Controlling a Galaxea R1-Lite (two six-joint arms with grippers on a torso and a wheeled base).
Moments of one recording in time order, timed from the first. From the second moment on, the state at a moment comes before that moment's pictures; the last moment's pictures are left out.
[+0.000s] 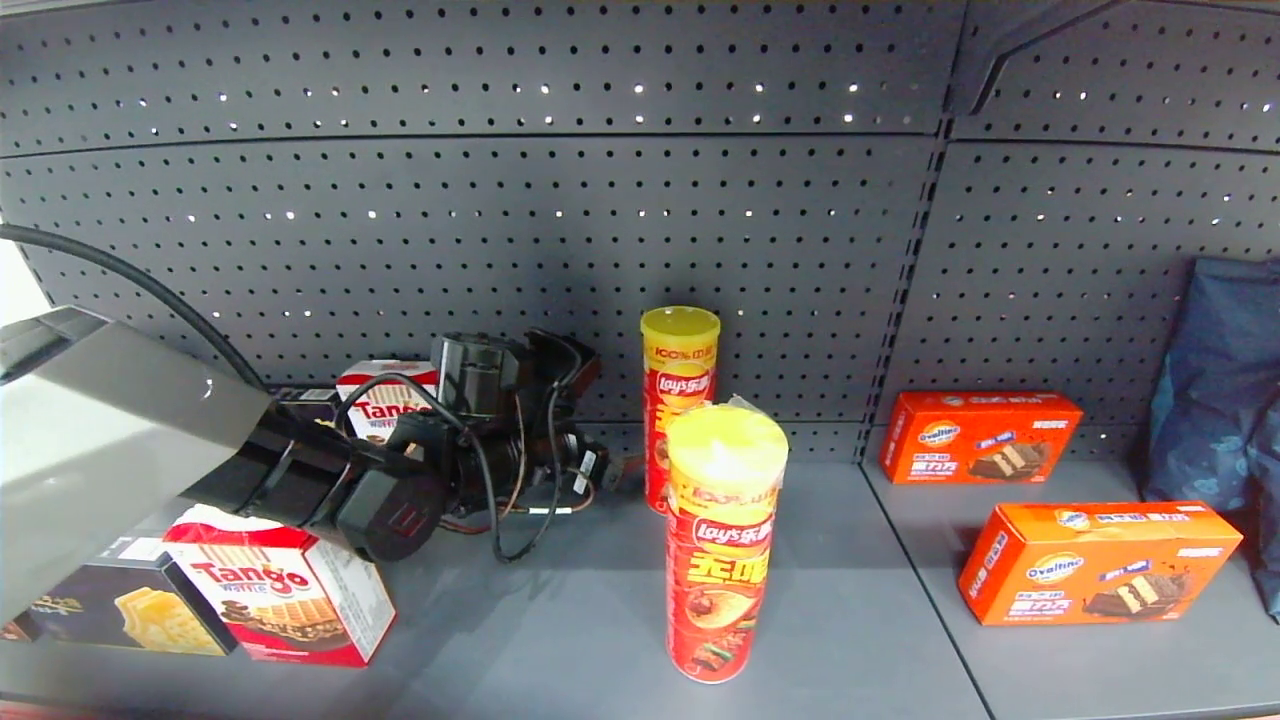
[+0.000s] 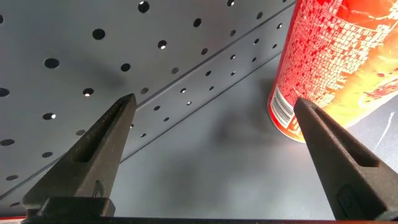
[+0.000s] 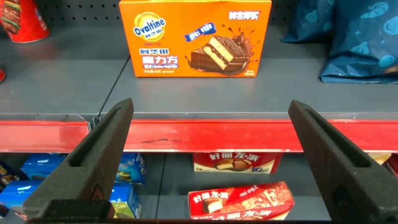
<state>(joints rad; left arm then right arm) -0.42 2.06 -1.06 -0.59 -0.11 0.19 -0.04 0.06 0.00 -0.01 0.03 0.01</state>
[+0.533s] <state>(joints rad) -0.41 1.77 -1.01 -0.46 -0.09 0.19 -0.04 0.06 0.00 -0.01 0.03 0.01</state>
